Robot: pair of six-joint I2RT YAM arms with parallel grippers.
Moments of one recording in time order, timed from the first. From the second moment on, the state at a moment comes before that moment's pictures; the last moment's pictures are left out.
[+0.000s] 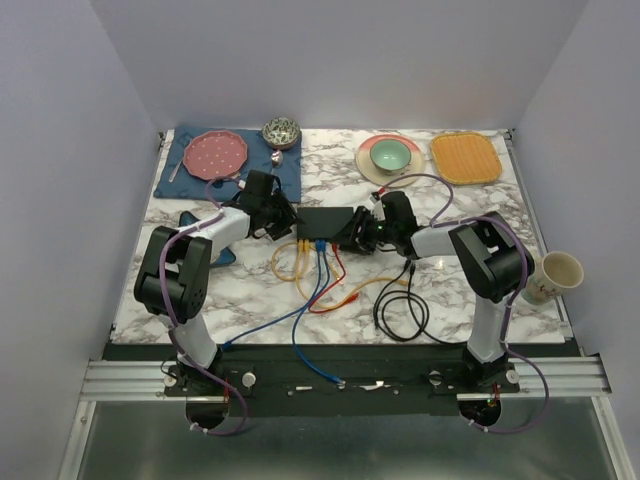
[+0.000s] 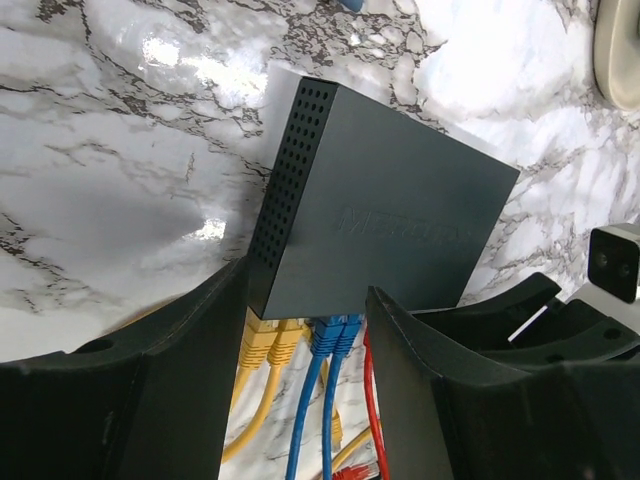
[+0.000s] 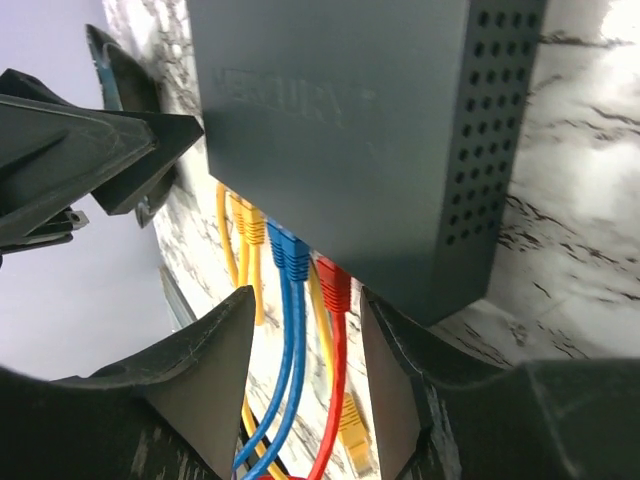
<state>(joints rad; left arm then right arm) -0.32 1.74 1.06 -0.18 0.20 -0.92 0.46 1.94 0.92 0.42 -0.56 0.93</state>
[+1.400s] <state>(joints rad) -0.34 1.78 0.99 -0.11 0.24 -0.93 0.47 2.13 0.80 0.95 -0.48 1.35</state>
